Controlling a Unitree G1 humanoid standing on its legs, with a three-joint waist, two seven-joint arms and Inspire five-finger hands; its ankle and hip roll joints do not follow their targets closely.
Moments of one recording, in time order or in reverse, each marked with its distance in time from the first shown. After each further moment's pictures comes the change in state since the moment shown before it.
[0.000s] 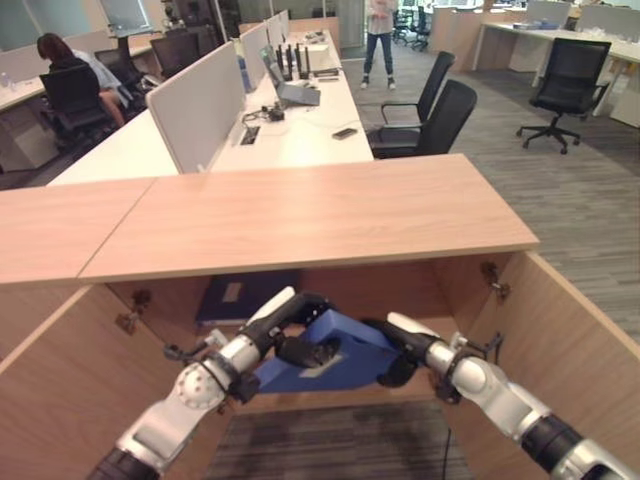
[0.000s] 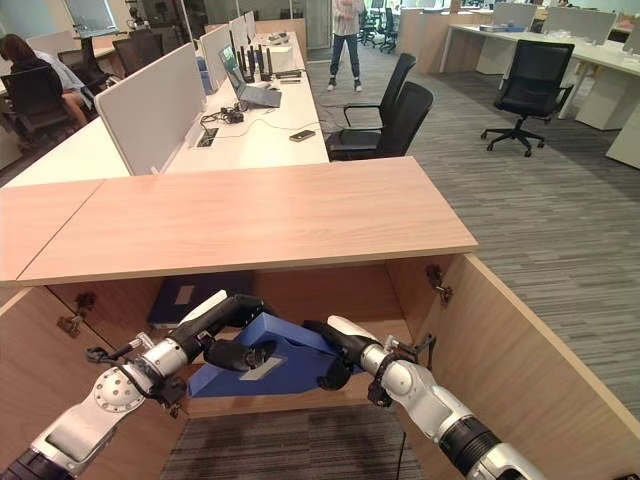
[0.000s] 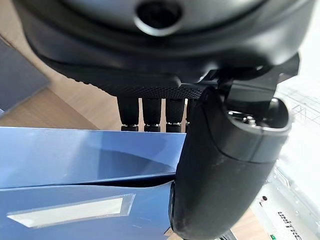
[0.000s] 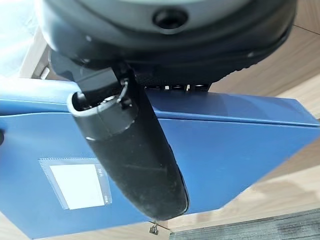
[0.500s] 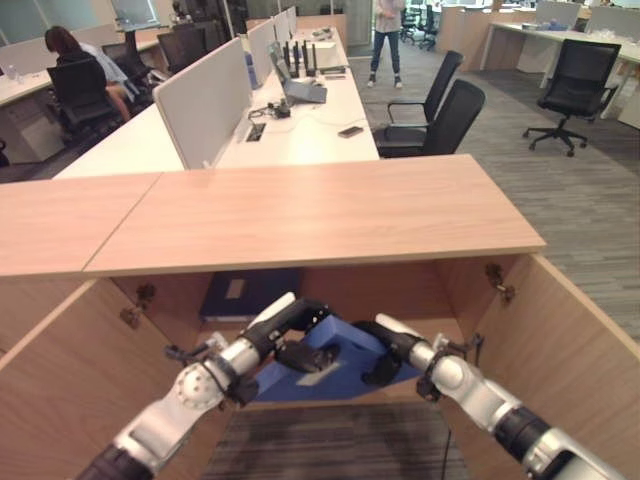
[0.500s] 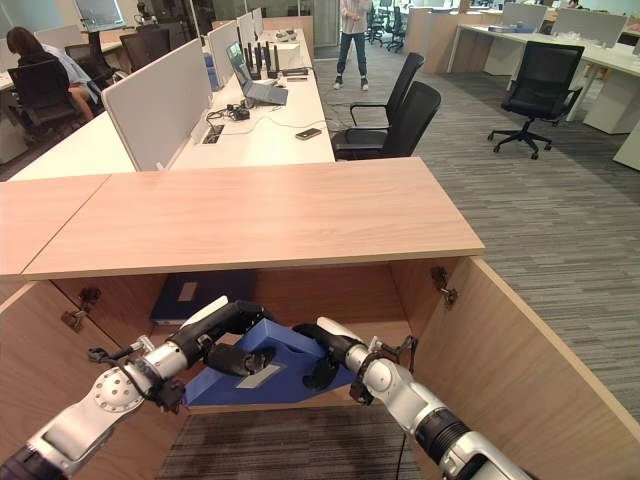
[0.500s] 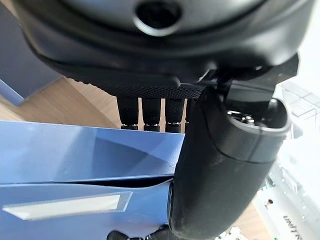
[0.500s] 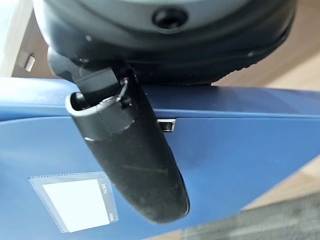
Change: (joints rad) left arm 0.006 0.085 -0.055 -0.026 -0.113 0.040 0.003; right arm -0.033 0.157 0.044 0.167 0.088 0.009 -0.048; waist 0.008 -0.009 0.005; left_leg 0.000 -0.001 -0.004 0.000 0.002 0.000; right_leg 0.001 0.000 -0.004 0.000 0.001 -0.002
